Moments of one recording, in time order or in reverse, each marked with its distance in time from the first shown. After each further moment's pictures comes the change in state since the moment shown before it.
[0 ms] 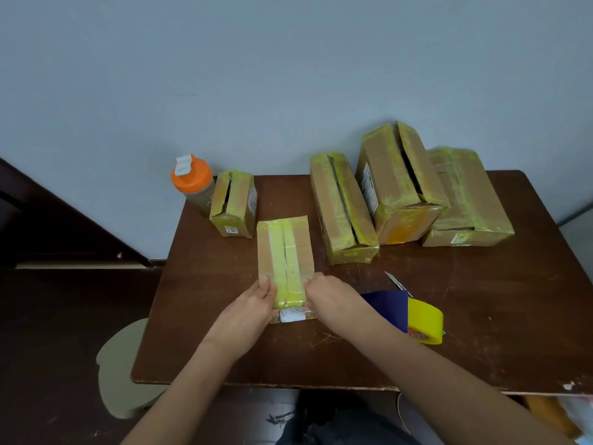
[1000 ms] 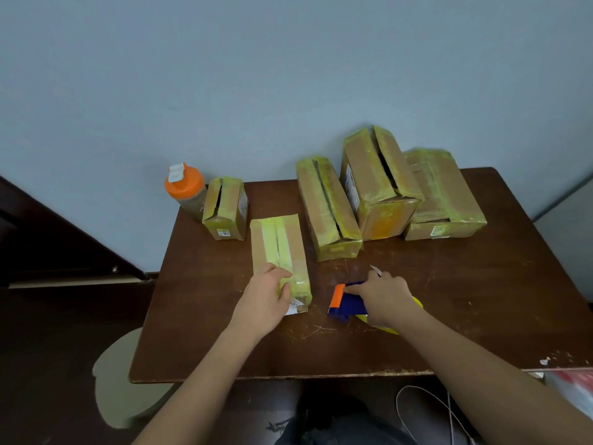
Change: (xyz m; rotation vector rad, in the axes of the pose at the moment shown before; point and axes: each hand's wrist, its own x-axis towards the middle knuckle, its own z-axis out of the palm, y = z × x) left_hand 0.017 0.052 -0.039 -0.610 0.122 -0.285; right_hand -0.070 0.077 0.027 -0.143 -0.070 0.264
